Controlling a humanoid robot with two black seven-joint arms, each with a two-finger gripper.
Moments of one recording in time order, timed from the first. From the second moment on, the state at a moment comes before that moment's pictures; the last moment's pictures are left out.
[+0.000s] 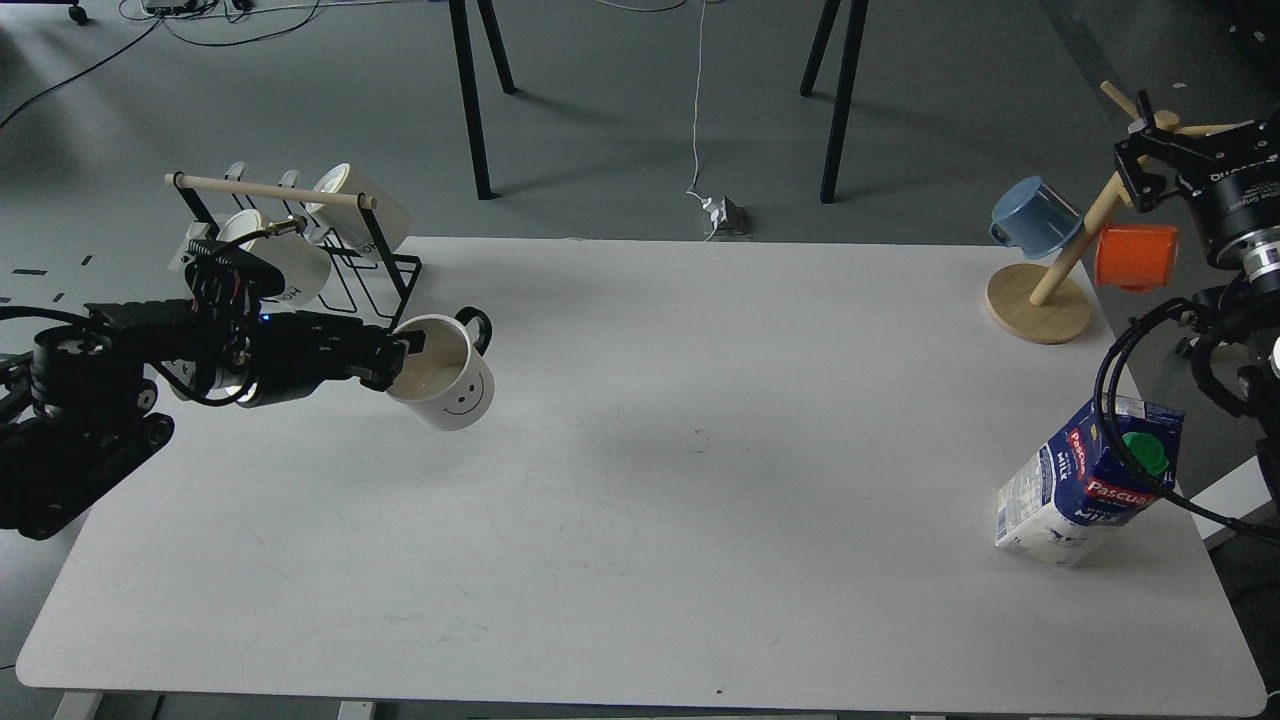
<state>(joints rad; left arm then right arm) -0.76 0.61 -0.52 -1.03 1.95 -0.30 -0.42 0.63 -0.49 1.13 0.71 0.37 0.49 0.10</state>
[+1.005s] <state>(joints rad) -0.78 0.02 -0.38 -0.98 2.18 -0.49 -0.19 0.62 -0.49 1.14 0.71 0.37 0.49 0.10</state>
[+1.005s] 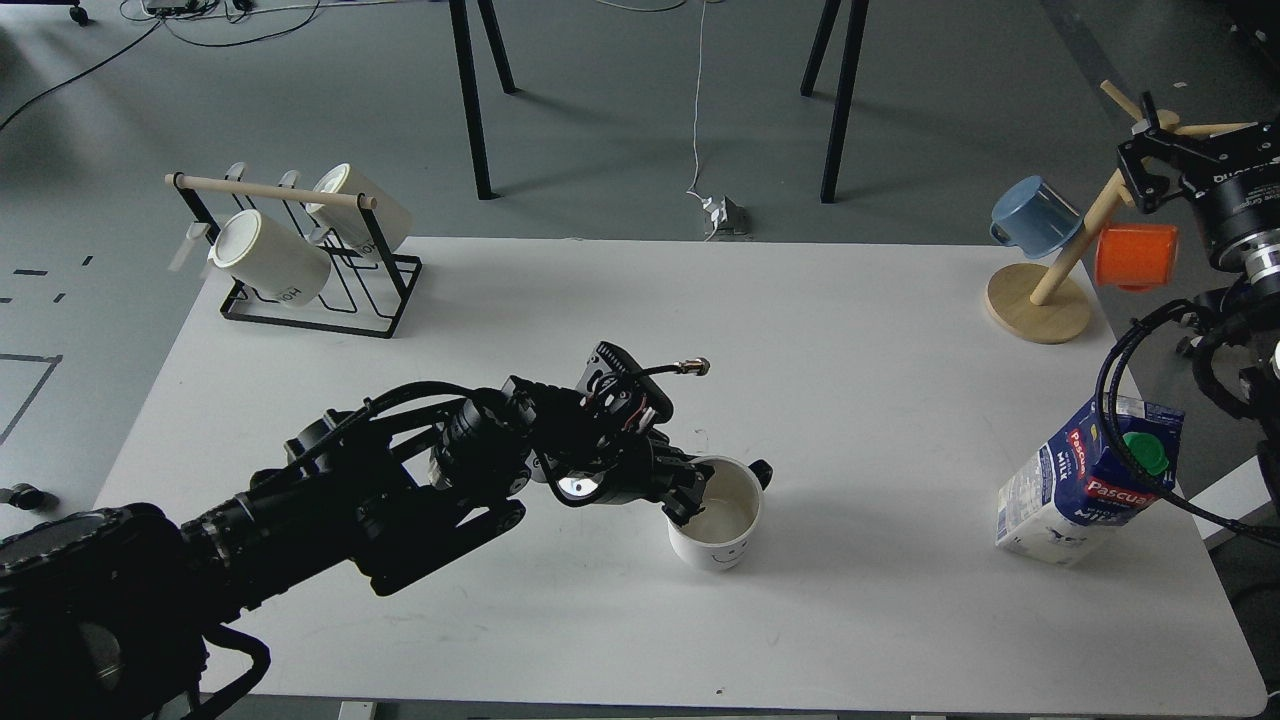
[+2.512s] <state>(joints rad) -0.73 0.32 -1.19 -0.93 0.48 -0.28 -0.20 -0.23 -0.61 1.56 1.32 0.48 0.49 0.10</state>
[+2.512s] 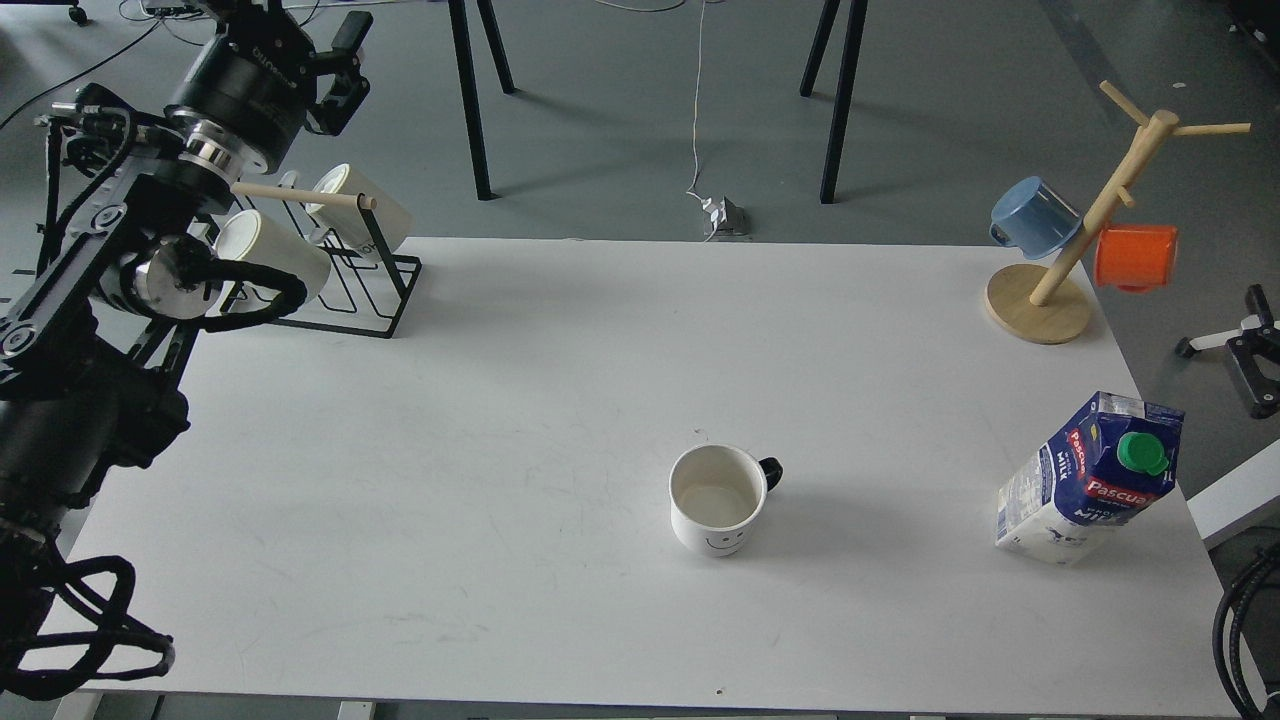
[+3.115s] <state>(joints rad) -0.73 0.38 -1.19 -0.74 0.10 -0.35 -0.15 -0.64 -0.44 1.44 1.44 0.47 0.49 0.09</state>
